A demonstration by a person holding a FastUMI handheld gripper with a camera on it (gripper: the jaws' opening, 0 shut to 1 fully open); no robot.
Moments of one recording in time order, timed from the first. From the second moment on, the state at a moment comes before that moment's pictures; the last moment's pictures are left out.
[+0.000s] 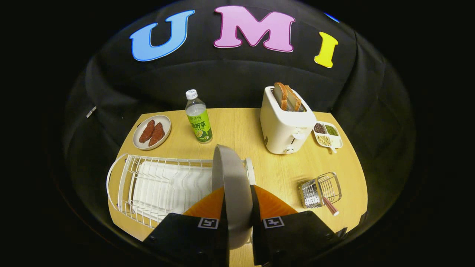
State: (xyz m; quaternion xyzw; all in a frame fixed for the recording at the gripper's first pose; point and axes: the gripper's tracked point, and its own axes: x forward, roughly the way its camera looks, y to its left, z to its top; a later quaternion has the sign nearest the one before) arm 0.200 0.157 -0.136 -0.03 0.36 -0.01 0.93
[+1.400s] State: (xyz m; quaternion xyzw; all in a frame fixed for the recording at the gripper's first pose) arm 0.045 0.056 -0.083 0.11 0.33 0.14 0.93
